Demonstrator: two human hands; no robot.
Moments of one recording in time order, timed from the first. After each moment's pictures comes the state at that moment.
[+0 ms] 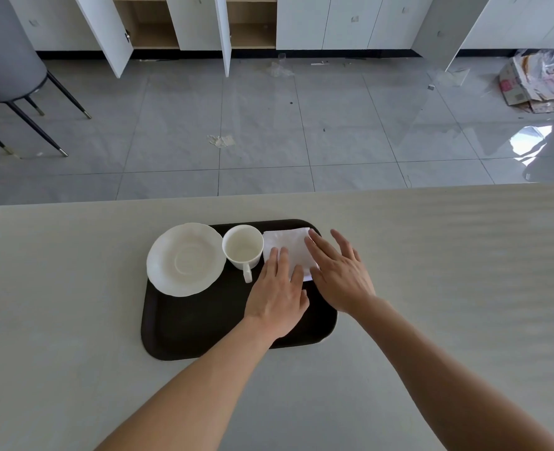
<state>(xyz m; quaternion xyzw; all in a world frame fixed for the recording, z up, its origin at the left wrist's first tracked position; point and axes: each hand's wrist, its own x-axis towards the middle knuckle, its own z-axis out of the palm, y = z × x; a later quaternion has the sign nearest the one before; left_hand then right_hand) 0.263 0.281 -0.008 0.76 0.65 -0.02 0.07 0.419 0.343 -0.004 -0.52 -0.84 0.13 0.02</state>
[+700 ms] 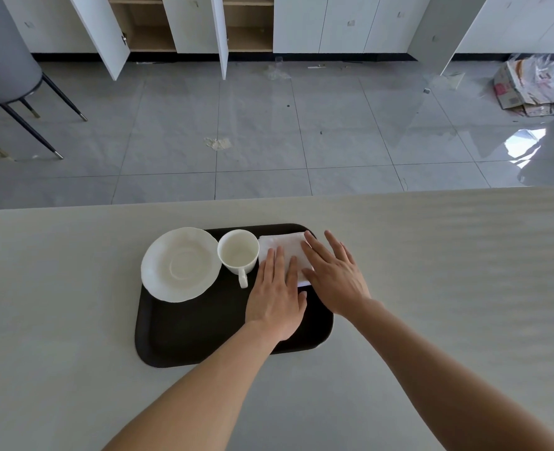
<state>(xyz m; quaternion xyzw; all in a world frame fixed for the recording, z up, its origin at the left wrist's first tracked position) 0.271 0.285 -0.018 0.73 0.67 -0.03 0.09 0.418 0.351 -0.009 -0.51 -0.85 0.13 -0.01</state>
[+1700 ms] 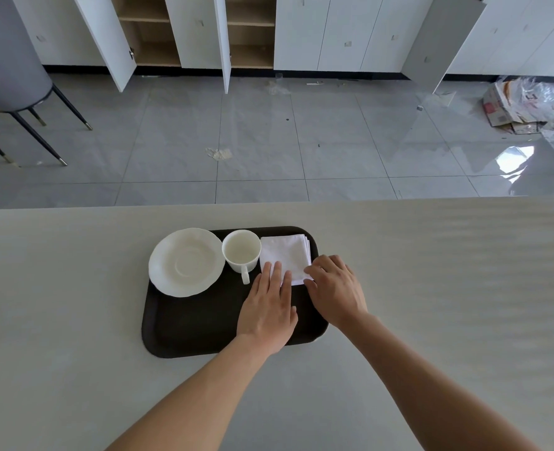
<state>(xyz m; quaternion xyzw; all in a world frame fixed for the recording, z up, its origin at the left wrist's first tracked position) 0.262 0.250 -0.010 0.74 0.67 -0.04 0.10 0.414 0.312 0.013 -0.54 -0.83 0.10 0.13</state>
